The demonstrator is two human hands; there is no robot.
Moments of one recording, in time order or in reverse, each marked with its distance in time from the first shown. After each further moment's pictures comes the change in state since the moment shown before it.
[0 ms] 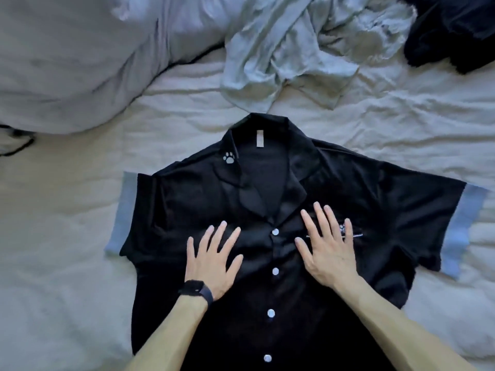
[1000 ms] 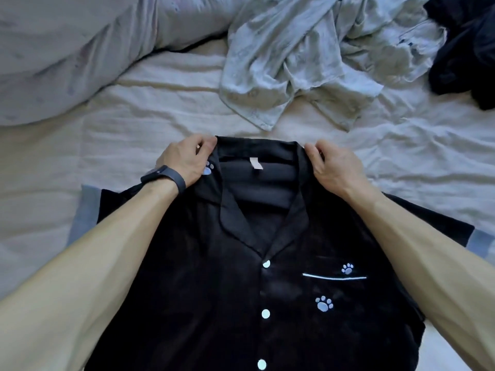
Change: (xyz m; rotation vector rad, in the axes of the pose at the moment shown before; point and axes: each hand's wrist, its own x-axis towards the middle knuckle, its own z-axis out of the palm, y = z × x) left_hand 0.244 -0.063 -0.127 -0.559 0.171 -0.174; right_hand 0.229 -0.003 -0.112 0.235 0.144 0.076
